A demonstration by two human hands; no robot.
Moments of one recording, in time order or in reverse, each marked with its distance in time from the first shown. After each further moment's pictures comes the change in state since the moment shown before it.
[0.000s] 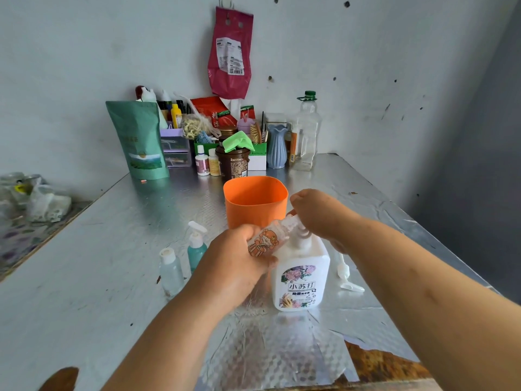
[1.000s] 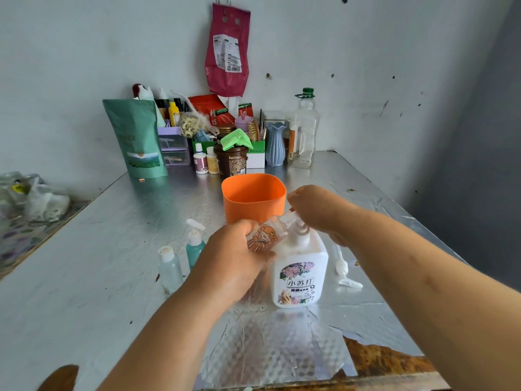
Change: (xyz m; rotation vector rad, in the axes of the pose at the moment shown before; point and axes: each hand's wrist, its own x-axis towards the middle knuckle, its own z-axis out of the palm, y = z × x) left_hand -0.001 0.005 0.000 0.052 0.025 0.002; right_hand 0.002 0.001 -0.001 0.092 -0.019 0.043
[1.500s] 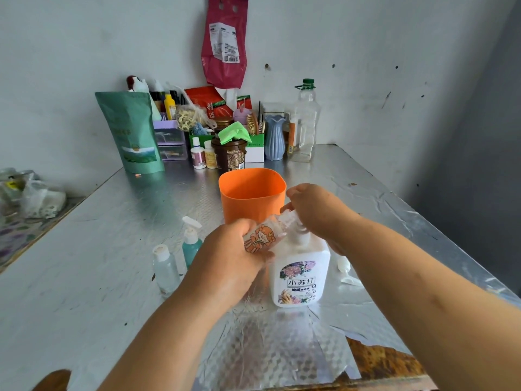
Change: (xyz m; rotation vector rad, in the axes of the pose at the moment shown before) left_hand 0.004 -0.007 0.004 -0.006 0.005 -0.003; right_hand 0.003 0.006 0.012 0.092 0.061 0.005
